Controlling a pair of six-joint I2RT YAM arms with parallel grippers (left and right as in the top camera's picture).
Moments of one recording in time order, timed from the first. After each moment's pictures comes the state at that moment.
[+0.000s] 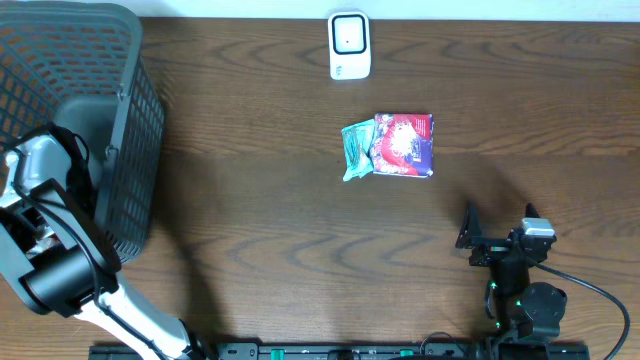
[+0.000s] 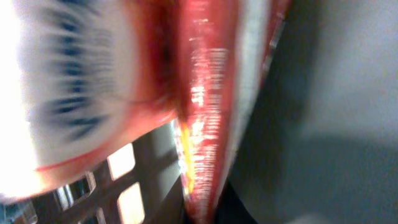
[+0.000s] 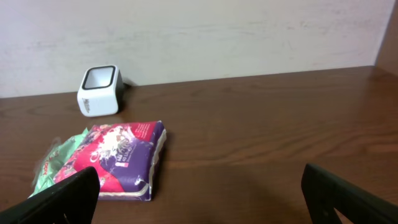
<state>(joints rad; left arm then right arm) 0.57 1.99 1.39 -1.22 -0.38 -0.90 -0.06 0.01 0.01 -0.07 -0.04 0.10</state>
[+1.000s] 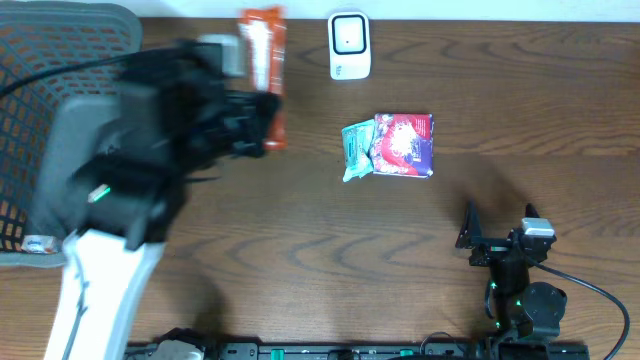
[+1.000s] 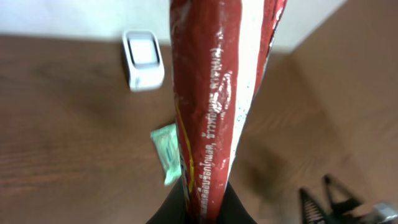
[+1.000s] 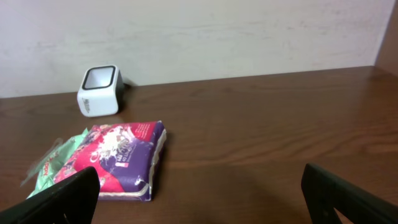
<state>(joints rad) -0.30 1.27 1.54 -0.85 0.35 -0.31 -0.06 0.01 0.01 -0.07 -0.04 0.10</state>
